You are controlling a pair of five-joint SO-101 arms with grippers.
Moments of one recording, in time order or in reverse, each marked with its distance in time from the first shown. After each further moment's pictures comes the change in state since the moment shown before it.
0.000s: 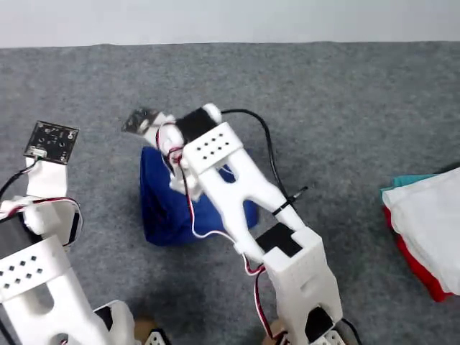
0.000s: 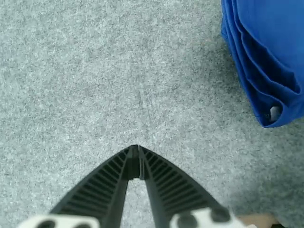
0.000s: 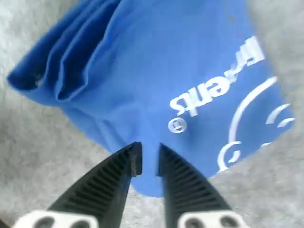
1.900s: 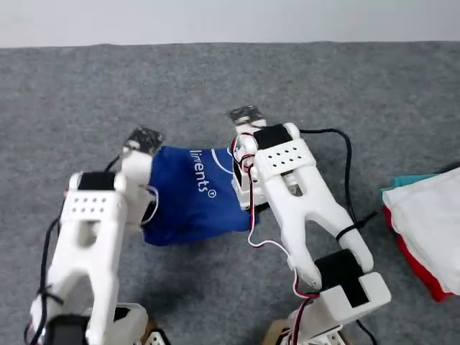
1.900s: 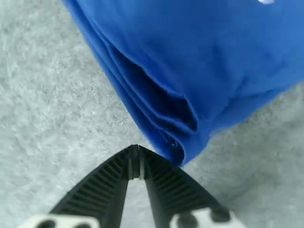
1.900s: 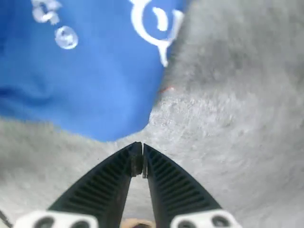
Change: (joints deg) left arm 27.1 23.9 9.8 -15.2 18.3; right arm 17.6 -26.8 42.6 -12.4 -29.8
